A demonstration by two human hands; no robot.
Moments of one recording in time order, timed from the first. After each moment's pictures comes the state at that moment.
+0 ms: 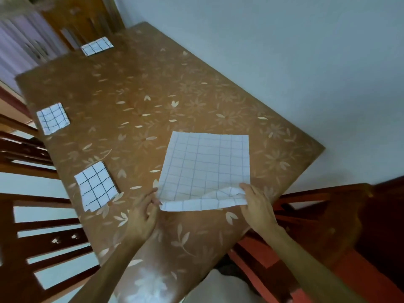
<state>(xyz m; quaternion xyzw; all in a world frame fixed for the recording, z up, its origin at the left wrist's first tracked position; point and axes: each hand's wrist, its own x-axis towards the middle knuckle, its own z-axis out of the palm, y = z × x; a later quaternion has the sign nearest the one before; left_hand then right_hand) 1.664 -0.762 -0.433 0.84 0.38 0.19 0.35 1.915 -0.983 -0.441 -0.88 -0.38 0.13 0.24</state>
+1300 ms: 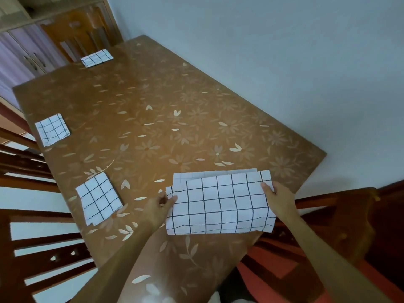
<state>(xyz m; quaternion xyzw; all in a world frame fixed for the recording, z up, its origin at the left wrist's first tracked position) 1.709 -0.726 -0.434 0.74 0.49 0.04 0.47 1.963 -0.975 -0.429 -0.89 -0.16 0.21 0.36</state>
